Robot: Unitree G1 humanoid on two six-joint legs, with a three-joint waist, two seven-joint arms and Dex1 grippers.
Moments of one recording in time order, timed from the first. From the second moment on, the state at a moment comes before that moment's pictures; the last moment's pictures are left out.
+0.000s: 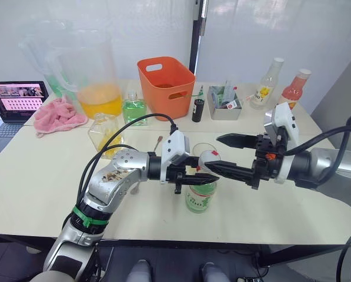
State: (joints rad) left arm -0.67 0.42 -0.26 -0.23 -0.48 0.55 -1.03; right arm -0.54 -0.90 -0.20 -0.62 1.21 1.02 0.48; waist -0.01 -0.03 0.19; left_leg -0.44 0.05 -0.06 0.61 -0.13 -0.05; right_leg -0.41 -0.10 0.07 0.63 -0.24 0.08
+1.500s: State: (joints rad) left arm -0.67 0.43 -0.26 -0.25 -0.47 0.57 -1.03; right arm -0.53 -0.93 -0.13 -0.62 1.18 0.97 0.52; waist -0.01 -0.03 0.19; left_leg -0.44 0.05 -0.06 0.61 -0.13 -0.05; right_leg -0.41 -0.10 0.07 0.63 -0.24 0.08
